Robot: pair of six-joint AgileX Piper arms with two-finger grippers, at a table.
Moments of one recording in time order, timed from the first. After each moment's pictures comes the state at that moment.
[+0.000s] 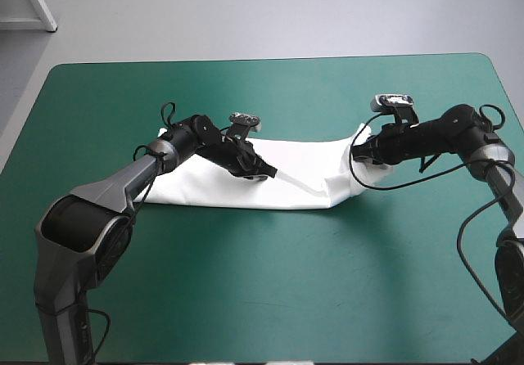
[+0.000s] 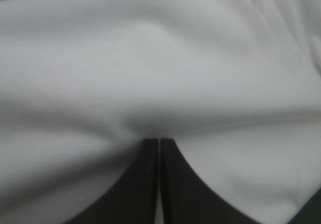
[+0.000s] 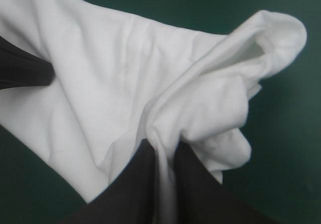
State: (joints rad) left arm -0.41 2.03 -1.52 -0.65 0.79 0.53; right arm 0.03 1.70 -1.28 0.78 0.87 -0.70
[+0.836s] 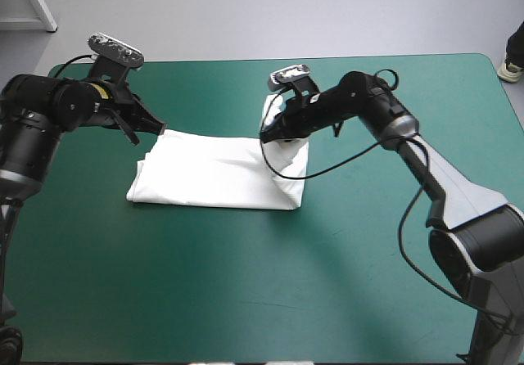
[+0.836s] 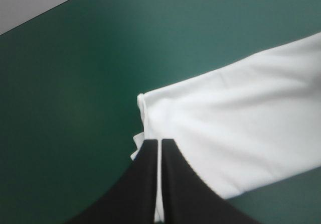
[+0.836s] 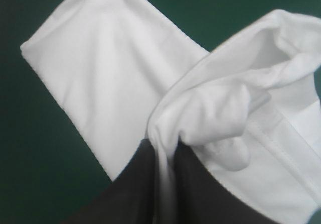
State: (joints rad) left arm -0.22 1.43 -1.63 0.04 1.07 0.28; right arm 0.44 1.91 -1.80 0.61 0.93 -0.46
